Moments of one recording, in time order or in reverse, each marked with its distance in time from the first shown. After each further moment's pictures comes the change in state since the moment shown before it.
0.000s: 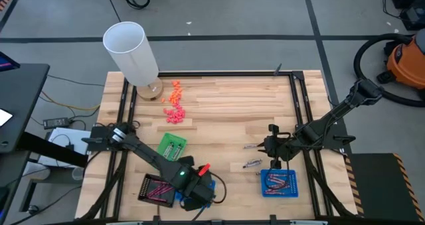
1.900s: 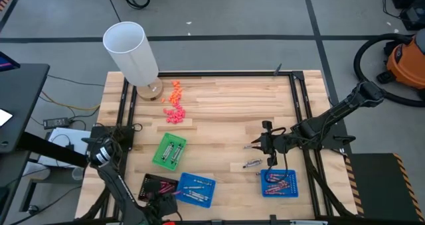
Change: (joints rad) left arm -0.412 0.052 -0.025 -0.220 -0.292 -0.482; right arm -0.111 0.000 0.000 0.150 -0.052 -0.299
